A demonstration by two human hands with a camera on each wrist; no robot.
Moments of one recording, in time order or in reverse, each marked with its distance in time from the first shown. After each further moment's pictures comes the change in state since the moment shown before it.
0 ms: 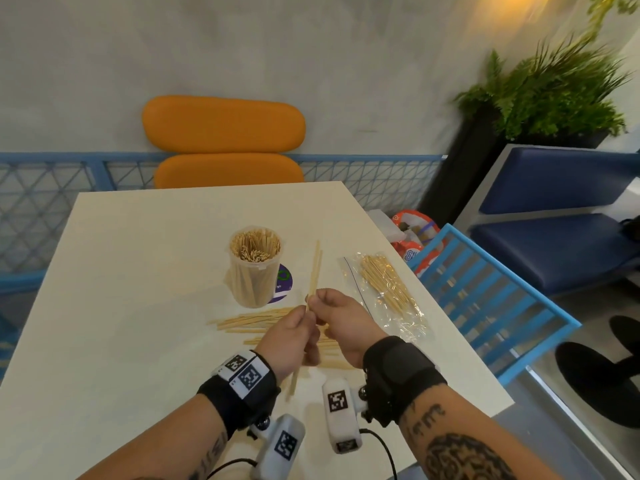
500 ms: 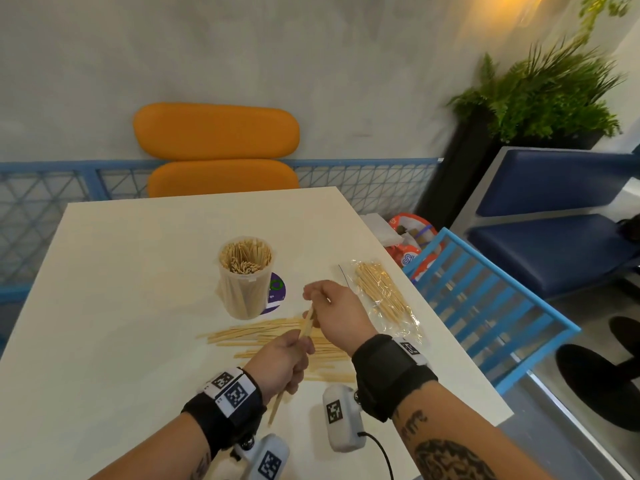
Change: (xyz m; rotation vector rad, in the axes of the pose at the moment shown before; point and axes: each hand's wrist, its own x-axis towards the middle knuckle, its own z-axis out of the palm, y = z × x) left_hand 0.006 -0.009 -0.004 0.024 -0.090 -0.113; right_hand 0.033 -0.003 -0.014 -0.374 0.170 -0.156
